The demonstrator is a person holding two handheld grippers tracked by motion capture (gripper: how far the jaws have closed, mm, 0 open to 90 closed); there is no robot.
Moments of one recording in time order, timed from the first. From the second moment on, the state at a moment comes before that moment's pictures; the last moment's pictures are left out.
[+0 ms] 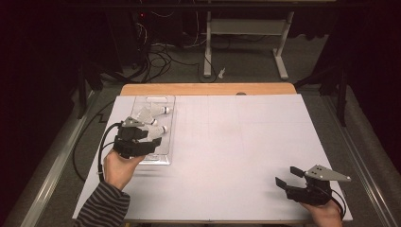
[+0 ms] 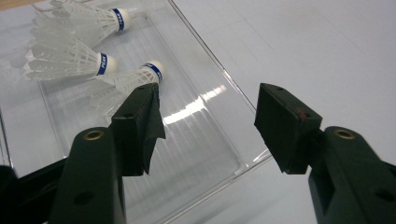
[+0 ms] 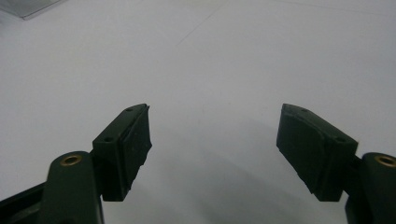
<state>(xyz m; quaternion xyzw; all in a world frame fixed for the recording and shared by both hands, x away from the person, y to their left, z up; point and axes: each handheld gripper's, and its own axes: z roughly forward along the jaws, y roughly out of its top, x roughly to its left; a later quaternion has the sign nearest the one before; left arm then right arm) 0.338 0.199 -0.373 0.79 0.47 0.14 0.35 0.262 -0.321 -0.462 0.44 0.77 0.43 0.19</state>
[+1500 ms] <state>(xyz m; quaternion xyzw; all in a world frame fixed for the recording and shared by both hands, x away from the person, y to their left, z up) 0.311 0.206 -0.379 0.78 0.47 0.14 0.39 0.262 -0.321 -0.462 0.44 0.77 0.43 0.19</state>
